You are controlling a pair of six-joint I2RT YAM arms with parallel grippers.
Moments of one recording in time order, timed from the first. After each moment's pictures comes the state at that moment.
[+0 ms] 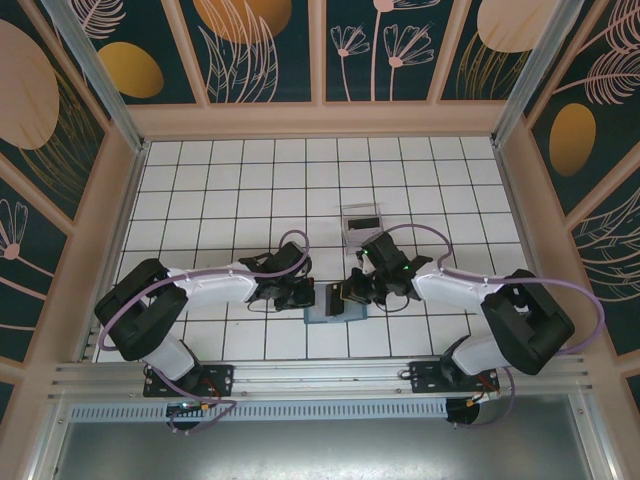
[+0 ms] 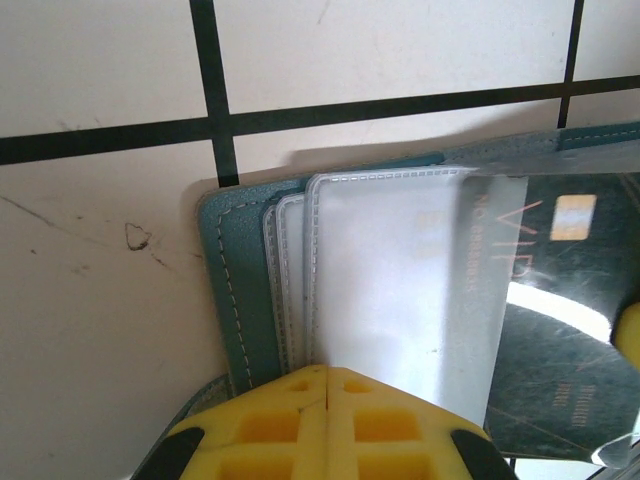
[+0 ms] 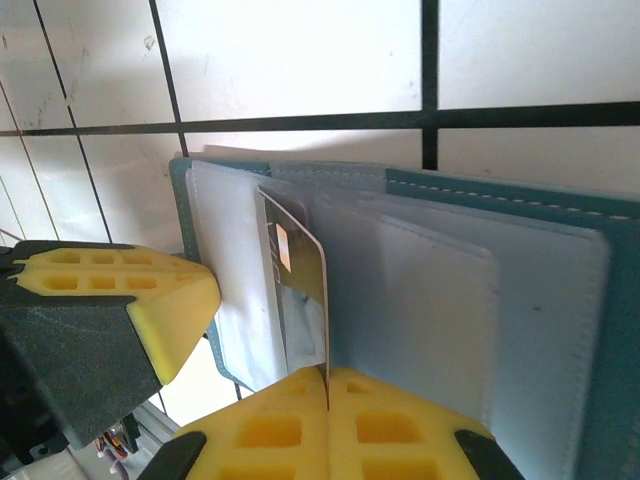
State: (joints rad) left arm -0.85 1.59 0.75 -0.27 0.25 -0.89; right arm 0.71 1.40 0.61 -0.24 -0.45 0.88
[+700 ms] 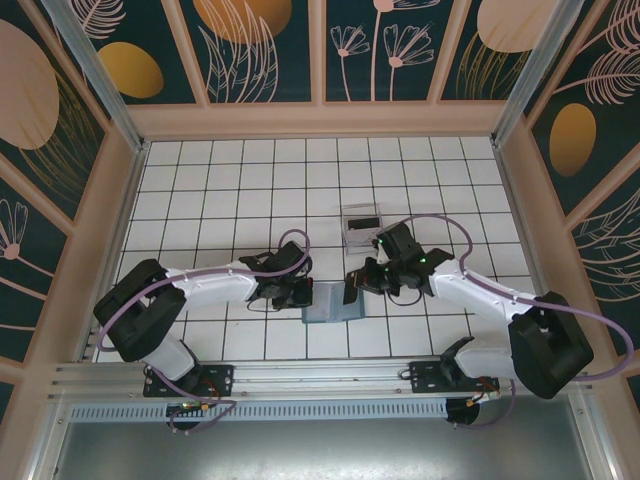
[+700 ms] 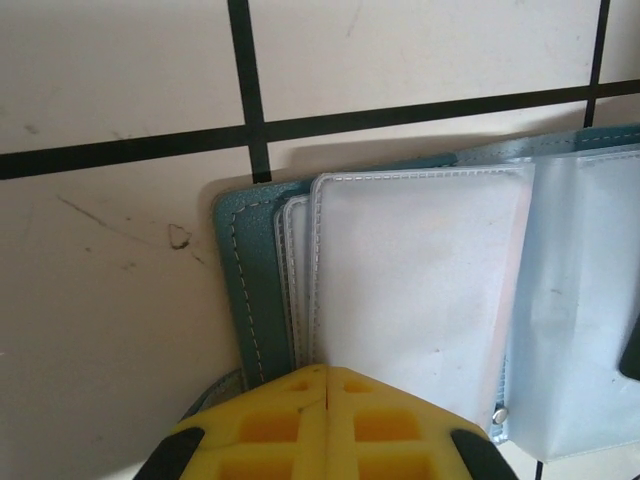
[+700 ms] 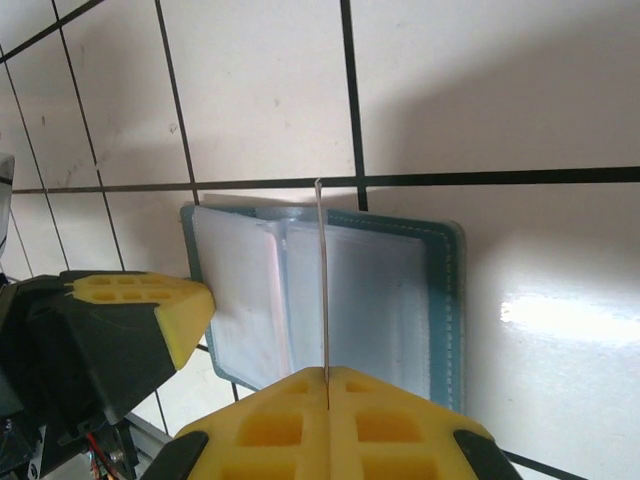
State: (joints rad) left arm -0.85 1.59 0.77 -0.33 0.21 -0.86; right arm 0.62 1.26 0.67 -0.44 -0.37 0.83
